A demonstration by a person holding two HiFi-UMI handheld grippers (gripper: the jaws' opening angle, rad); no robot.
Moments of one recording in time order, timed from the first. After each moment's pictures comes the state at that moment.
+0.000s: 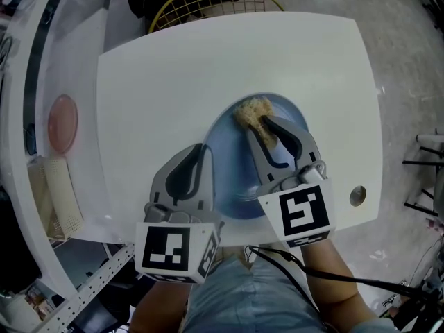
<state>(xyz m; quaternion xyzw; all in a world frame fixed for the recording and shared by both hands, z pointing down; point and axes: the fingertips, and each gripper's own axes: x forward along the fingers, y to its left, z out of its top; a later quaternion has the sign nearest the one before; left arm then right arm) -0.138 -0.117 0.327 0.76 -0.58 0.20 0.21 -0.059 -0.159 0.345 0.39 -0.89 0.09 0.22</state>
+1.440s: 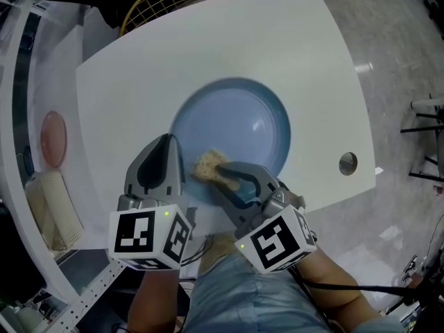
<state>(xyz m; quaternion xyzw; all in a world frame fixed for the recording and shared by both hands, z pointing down) -0.130 -0.102 0.337 0.76 -0.58 0.21 0.21 -0.073 -0.029 0.367 0.25 -0.93 0.12 0.22</state>
